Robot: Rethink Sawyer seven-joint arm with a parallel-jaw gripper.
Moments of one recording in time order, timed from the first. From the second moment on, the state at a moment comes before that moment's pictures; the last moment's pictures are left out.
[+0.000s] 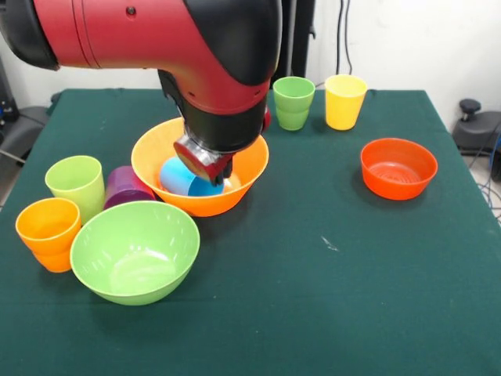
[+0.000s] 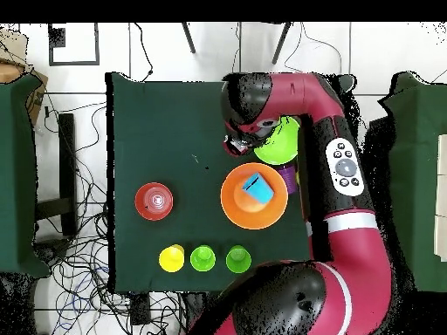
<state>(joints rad) -0.54 -0.38 0.60 1.04 -0.63 1.47 0.97</state>
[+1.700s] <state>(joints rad) -0.54 -0.40 0.57 1.08 -0.63 1.43 0.97</state>
